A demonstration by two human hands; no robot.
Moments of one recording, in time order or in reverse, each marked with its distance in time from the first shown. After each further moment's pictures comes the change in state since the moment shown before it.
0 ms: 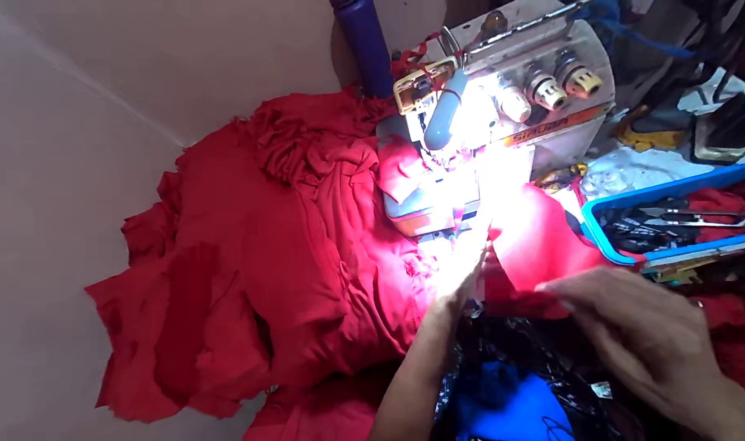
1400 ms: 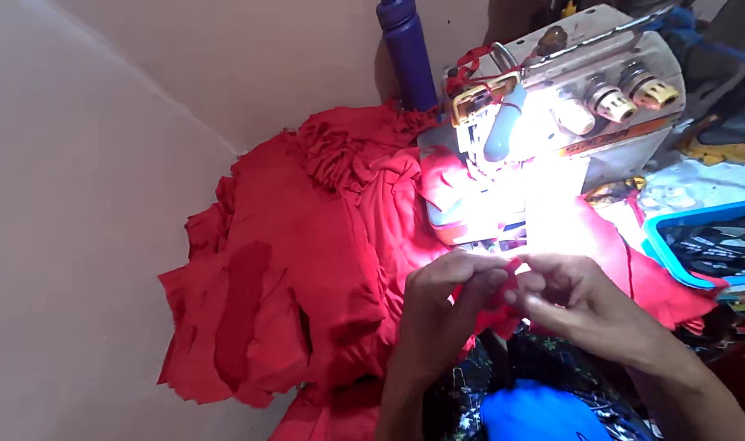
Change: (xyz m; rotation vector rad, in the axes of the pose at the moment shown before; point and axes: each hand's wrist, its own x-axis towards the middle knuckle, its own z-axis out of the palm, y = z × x) left_hand -0.077 0.051 -0.073 0.465 0.100 0.906; right_hand 0.065 -0.010 0.062 0.759 -0.240 0.307
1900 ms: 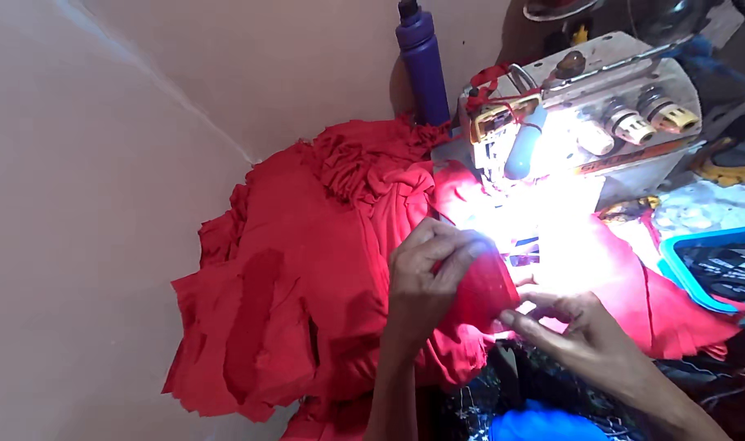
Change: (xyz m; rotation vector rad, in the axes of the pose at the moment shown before) left_hand 0.032 -0.025 -0.025 0.138 0.127 0.119; right_hand 0.000 0.012 0.021 -0.157 0.147 -0.076
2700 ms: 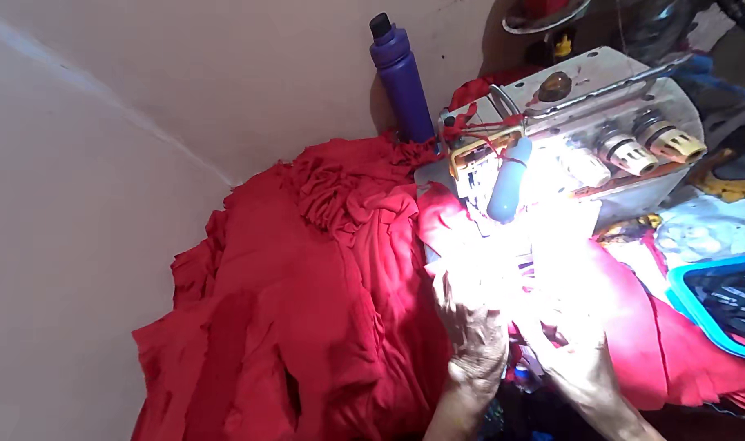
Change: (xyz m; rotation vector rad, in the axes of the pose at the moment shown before) left_hand -0.021 -0.038 0.109 0.753 0.120 -0.081; right_hand 0.001 0.059 0.015 -0.136 0.452 0.078
